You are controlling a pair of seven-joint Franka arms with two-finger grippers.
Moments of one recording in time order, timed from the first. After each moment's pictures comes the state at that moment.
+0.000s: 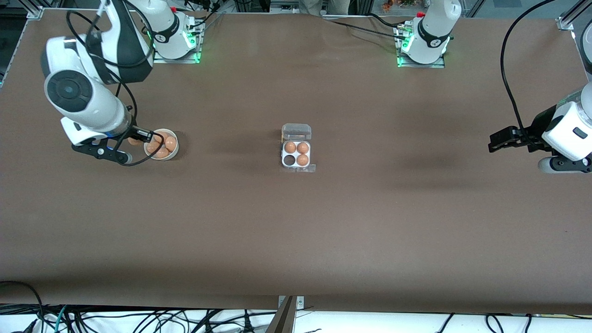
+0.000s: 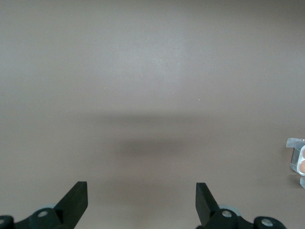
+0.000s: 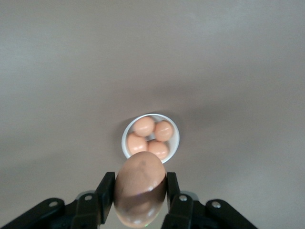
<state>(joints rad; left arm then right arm) -0.03 0.23 0.01 -1.39 -0.02 1.55 -0.07 0.06 0.14 0.18 -1.82 -0.16 1.76 0.53</state>
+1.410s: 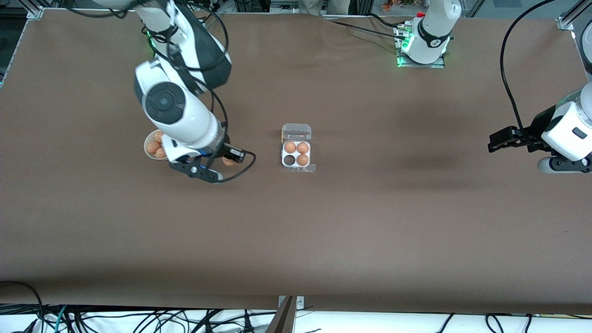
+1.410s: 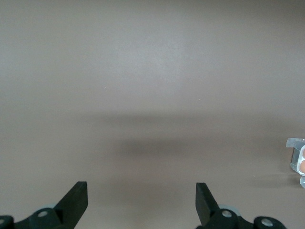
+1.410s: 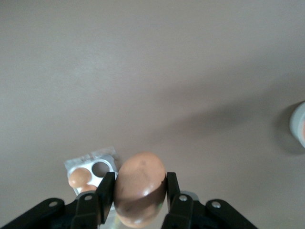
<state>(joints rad) -0.03 0.23 0.01 -1.39 -0.02 1.55 -0.07 0.35 0.51 0.20 -1.40 0.01 1.88 0.90</state>
